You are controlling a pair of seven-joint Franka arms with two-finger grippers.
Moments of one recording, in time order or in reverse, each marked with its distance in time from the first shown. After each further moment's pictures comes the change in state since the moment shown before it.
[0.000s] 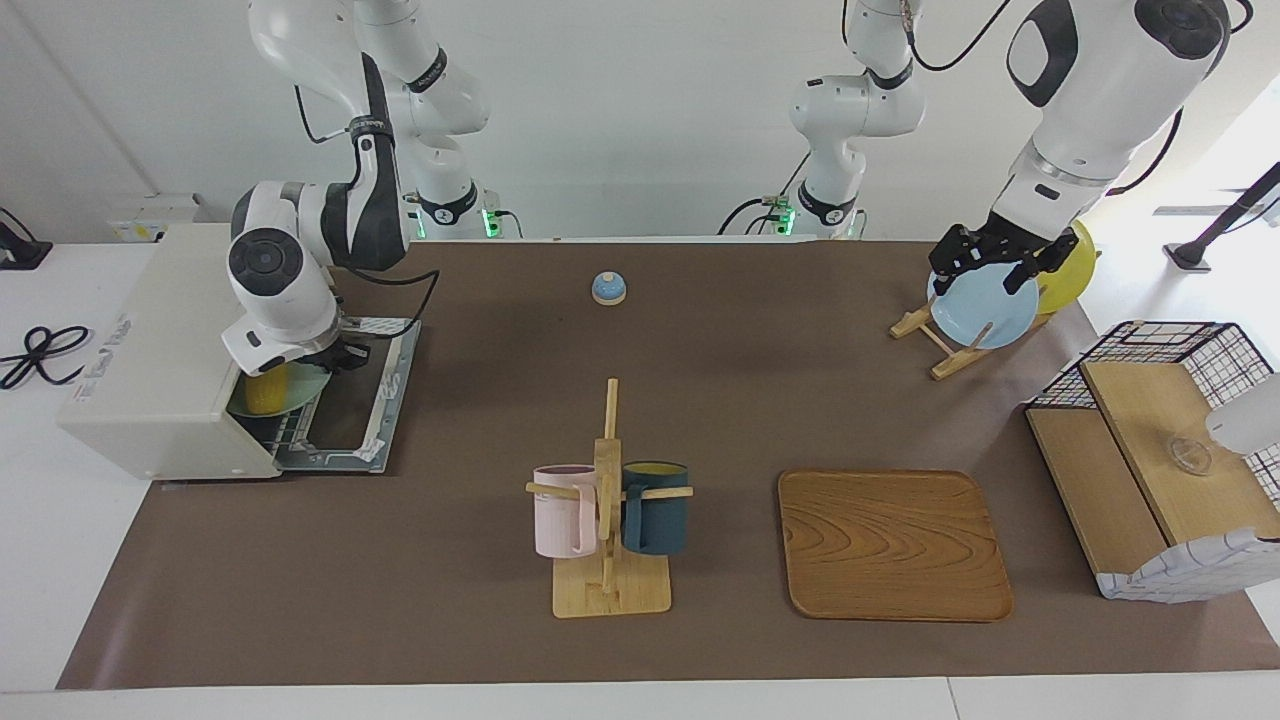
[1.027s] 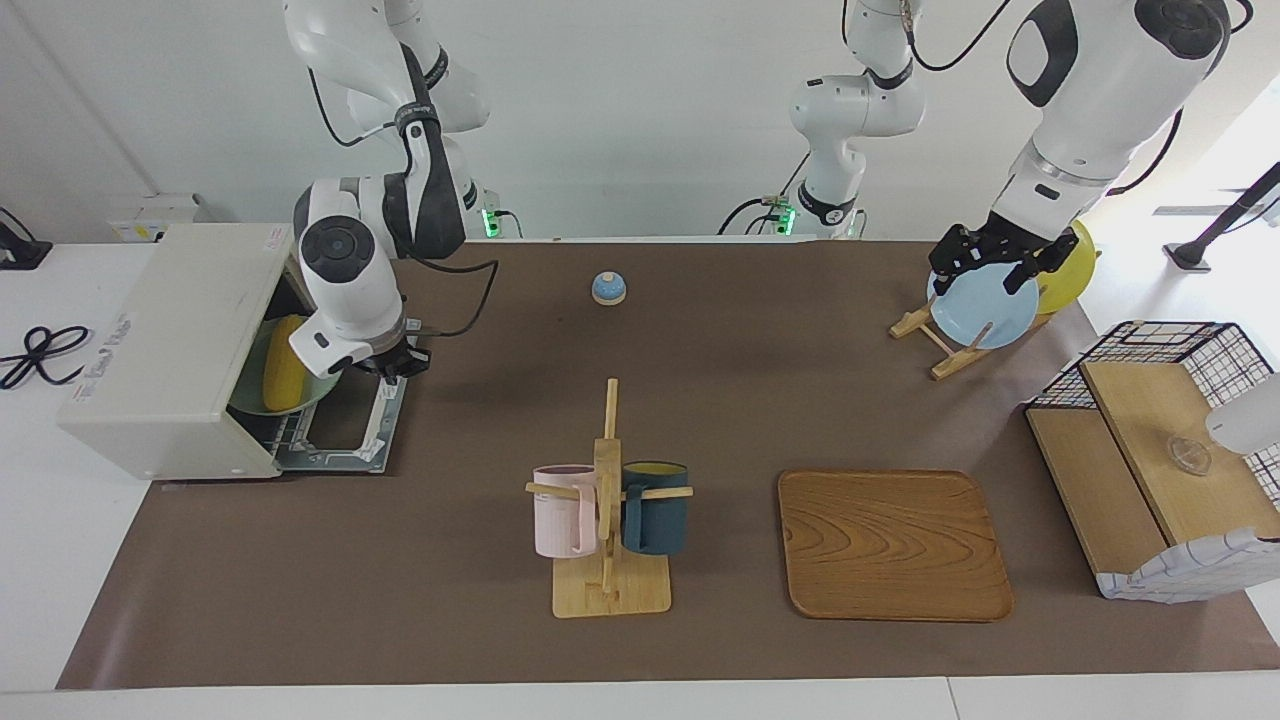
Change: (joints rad) left arm 0.000 0.000 0.000 0.000 0.000 0.000 0.000; right arm 0.129 0.020 0.017 -0.010 0.100 0.103 0.062
